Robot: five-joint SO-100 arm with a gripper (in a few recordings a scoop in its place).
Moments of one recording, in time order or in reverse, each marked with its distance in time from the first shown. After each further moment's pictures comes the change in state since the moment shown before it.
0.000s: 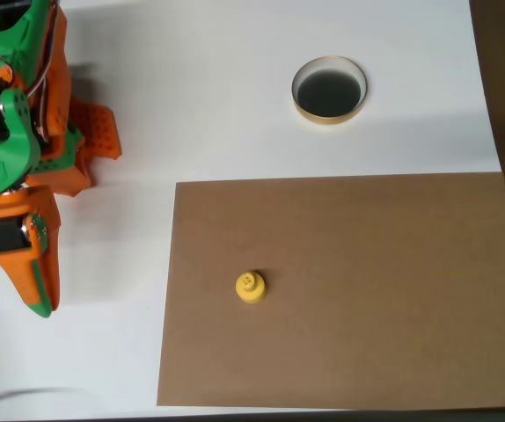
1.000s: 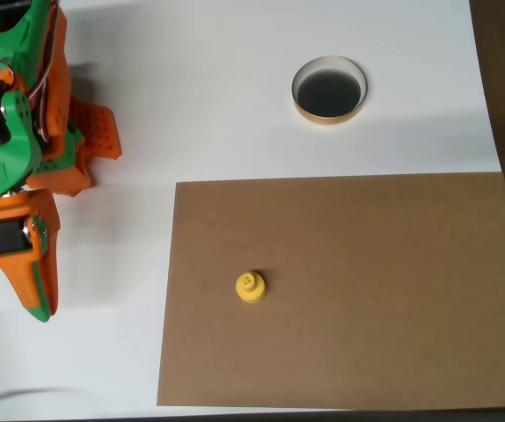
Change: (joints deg) arm 0.0 0.1 0.9 -2.6 -2.4
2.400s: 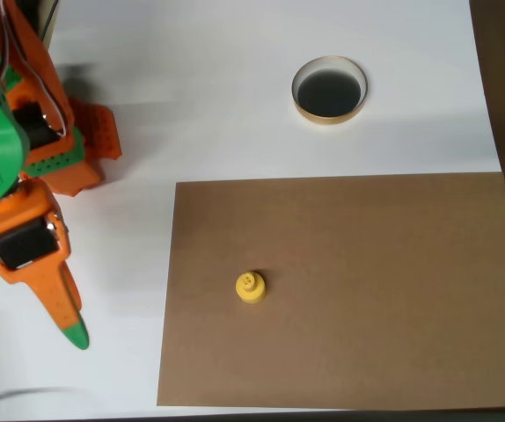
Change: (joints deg) arm -12.9 -43.7 -36.7 6.8 -11.2
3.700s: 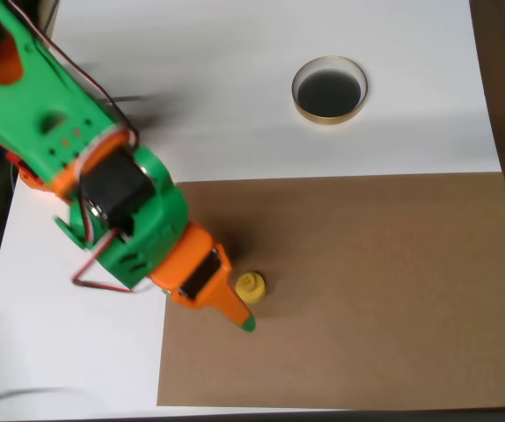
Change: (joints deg) arm -23.7 -51.7 -30.9 9.3 5.1
